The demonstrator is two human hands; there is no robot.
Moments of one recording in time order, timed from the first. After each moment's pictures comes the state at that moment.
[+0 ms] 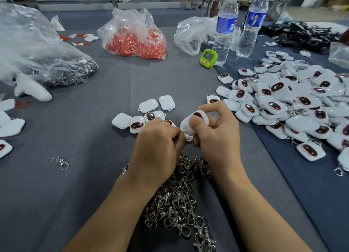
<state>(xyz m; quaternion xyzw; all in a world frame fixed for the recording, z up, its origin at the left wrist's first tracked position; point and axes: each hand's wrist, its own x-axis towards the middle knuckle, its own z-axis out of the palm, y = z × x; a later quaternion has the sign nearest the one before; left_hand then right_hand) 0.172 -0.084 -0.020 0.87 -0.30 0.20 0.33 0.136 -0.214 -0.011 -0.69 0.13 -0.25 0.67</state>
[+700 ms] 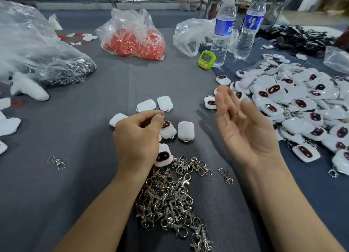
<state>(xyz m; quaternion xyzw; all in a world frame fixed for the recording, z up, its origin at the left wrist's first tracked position) 0.184 -0.082 -0.018 0.77 0.01 0.14 0.62 0.134 -0.282 0.001 -0.15 0.05 -0.04 0.99</state>
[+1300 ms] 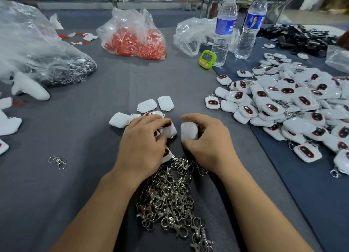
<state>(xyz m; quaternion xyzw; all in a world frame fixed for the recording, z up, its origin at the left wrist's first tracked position) 0.189 -0.067 -0.028 0.92 -0.20 0.12 0.32 0.143 -0.230 -0.019 -0.89 0.11 -0.12 0.42</state>
